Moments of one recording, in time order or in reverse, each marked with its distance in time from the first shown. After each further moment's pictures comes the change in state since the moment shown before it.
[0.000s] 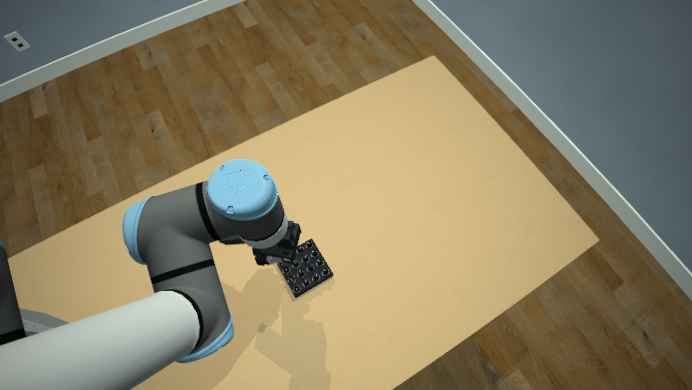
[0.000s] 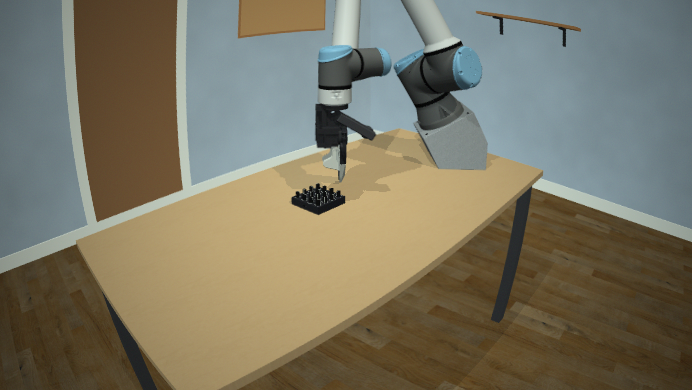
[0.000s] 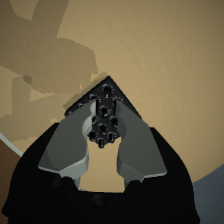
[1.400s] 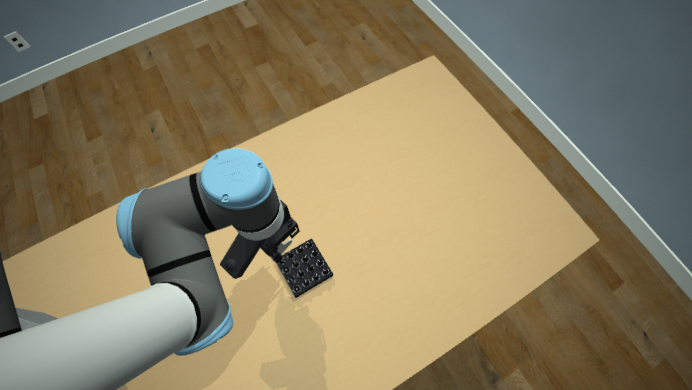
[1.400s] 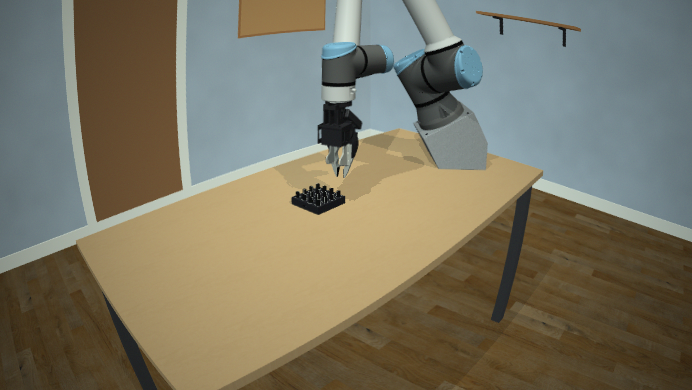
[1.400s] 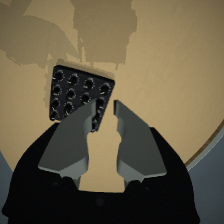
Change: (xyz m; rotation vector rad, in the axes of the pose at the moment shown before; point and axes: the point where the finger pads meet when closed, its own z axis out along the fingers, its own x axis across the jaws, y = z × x) arm -0.004 -0.001 -0.010 0.001 -0.004 -0.986
